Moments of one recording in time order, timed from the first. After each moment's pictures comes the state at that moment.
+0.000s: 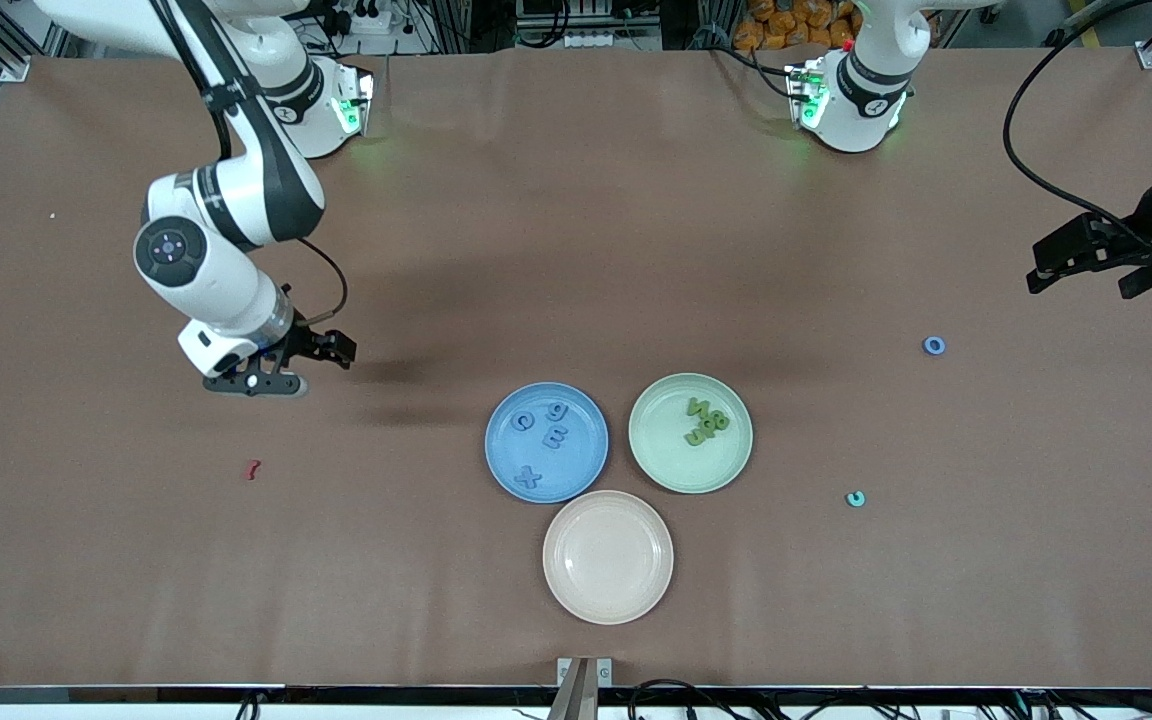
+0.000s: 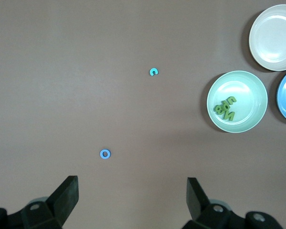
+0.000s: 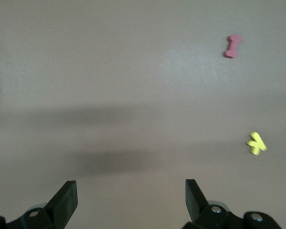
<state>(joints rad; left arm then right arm) -0.03 0.06 -0.02 -1.49 -0.04 1.60 0.00 0.02 0.17 0.22 -2.15 -0.06 2.30 0.33</state>
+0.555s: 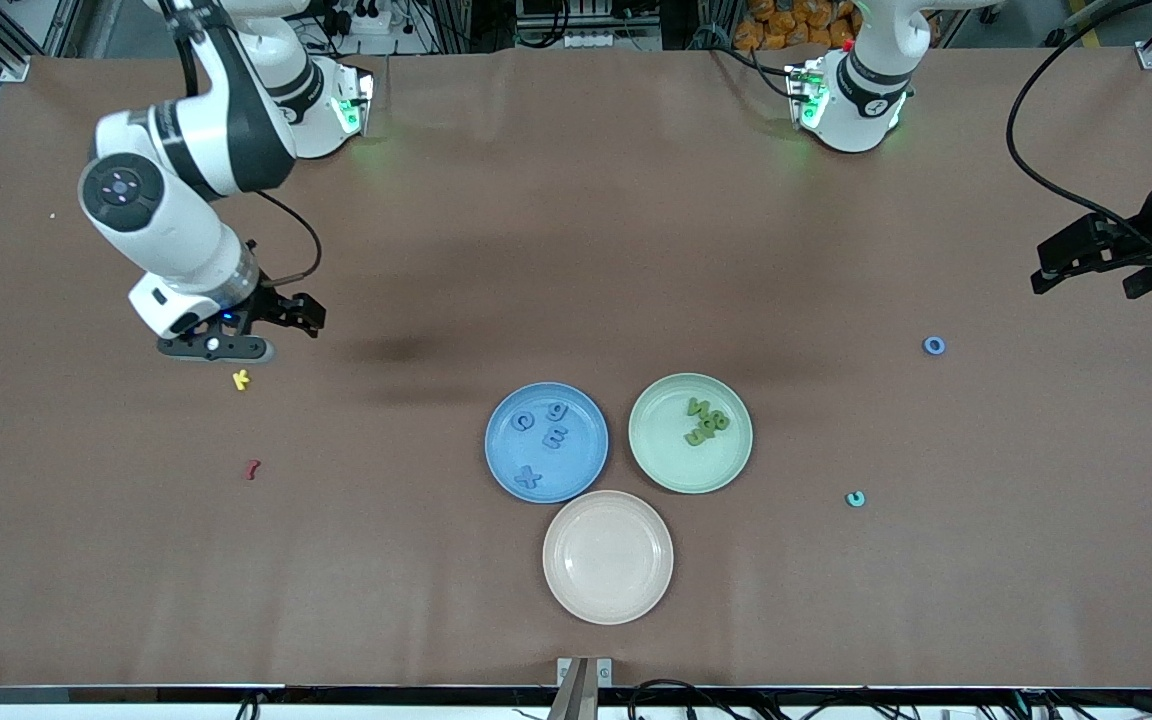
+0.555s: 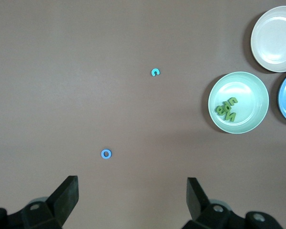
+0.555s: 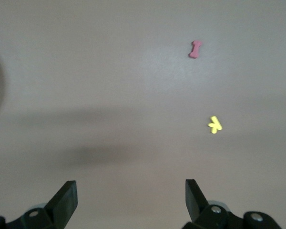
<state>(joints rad) -0.03 0.06 -0.01 -1.49 -0.04 1.60 0.00 0.00 0.03 0.24 -2.10 -0.07 2.09 0.31</state>
